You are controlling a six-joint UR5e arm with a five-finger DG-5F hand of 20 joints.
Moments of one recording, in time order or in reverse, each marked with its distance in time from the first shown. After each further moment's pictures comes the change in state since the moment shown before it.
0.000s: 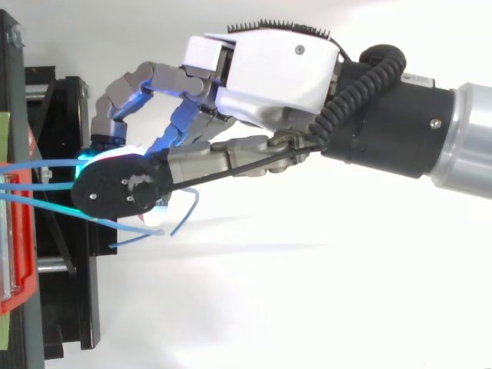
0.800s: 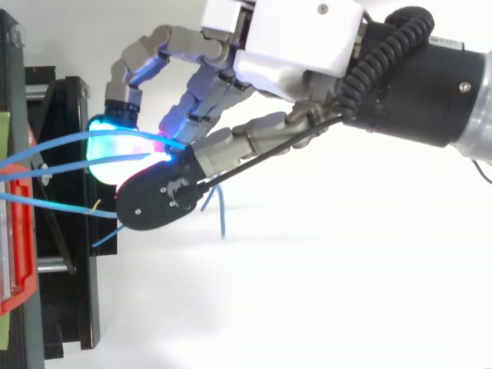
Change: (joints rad) arm -0.026 0.025 -0.002 -0.049 -0.011 -0.021
